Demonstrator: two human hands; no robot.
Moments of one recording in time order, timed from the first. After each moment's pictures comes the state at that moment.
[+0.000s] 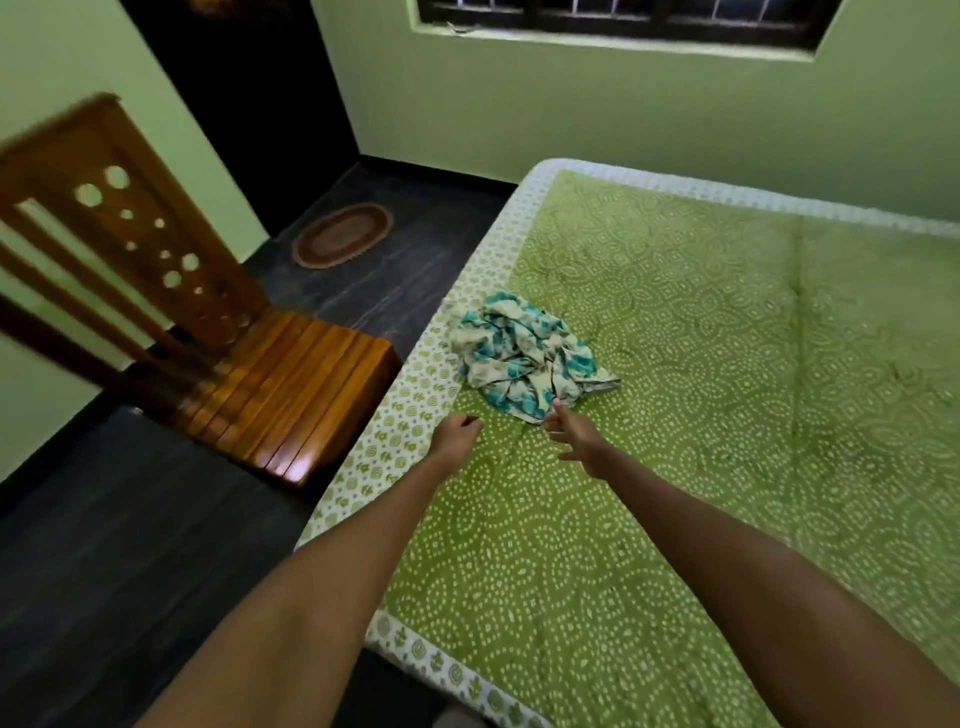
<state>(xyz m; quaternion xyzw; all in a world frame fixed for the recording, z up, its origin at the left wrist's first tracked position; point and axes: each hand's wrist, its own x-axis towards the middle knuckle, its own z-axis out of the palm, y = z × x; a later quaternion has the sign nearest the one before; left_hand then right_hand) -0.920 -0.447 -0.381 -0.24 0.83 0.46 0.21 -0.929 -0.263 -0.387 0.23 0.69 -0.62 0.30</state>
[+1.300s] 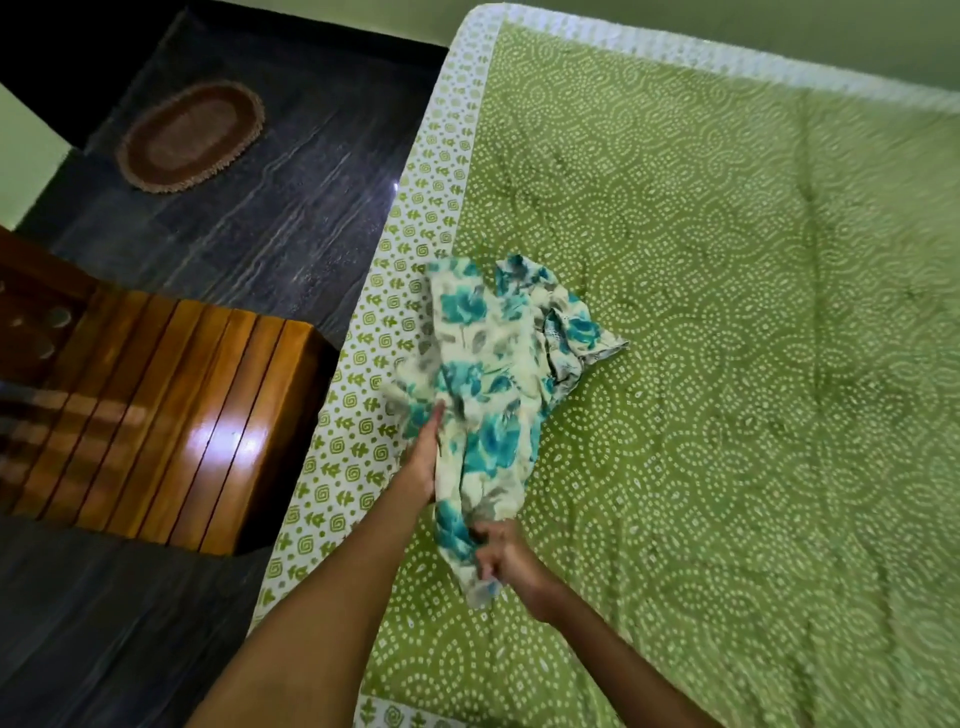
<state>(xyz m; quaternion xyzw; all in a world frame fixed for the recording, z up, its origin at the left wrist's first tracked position) -1.056 -0.491 -0.513 -0.40 0.44 0.72 0.37 -0.937 -0.393 -0.481 0.28 0.59 -0.64 0.40</state>
